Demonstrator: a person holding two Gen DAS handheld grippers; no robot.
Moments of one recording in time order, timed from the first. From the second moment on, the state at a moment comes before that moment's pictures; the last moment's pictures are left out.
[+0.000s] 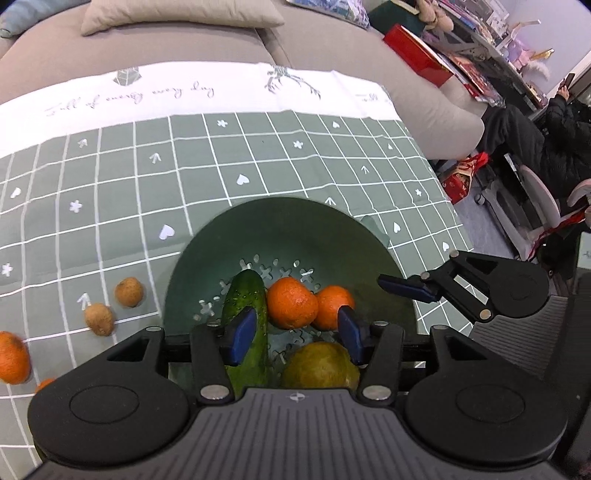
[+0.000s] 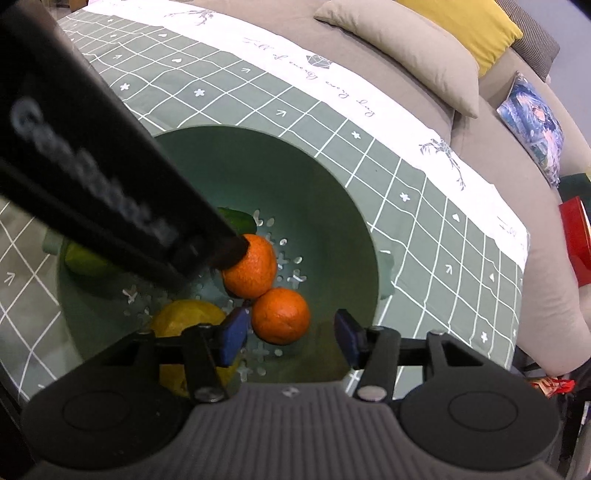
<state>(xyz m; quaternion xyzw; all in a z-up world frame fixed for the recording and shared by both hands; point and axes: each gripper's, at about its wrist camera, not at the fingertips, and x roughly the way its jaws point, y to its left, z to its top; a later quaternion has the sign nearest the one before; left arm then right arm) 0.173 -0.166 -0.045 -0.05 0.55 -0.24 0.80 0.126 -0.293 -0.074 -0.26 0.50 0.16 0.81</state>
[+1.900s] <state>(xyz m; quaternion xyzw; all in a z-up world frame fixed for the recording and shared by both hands) 0.055 0.039 -0.063 -0.08 0.42 -0.07 0.90 0.034 -0.132 -0.087 -0.04 0.39 0.11 0.91</state>
